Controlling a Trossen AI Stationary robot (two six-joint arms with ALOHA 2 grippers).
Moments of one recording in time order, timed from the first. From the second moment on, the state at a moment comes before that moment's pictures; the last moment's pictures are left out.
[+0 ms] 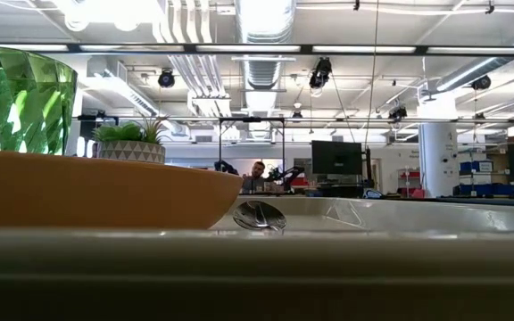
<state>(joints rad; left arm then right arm) -0.34 0.69 1.24 -0.95 -0.26 -0.25 0.82 1.70 1.03 -0.81 -0.09 2.30</state>
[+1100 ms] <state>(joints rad) -0.34 0.70 1.24 -0.95 -0.26 -0.25 0.77 1.75 0.93 -0.66 -0.05 2.29</state>
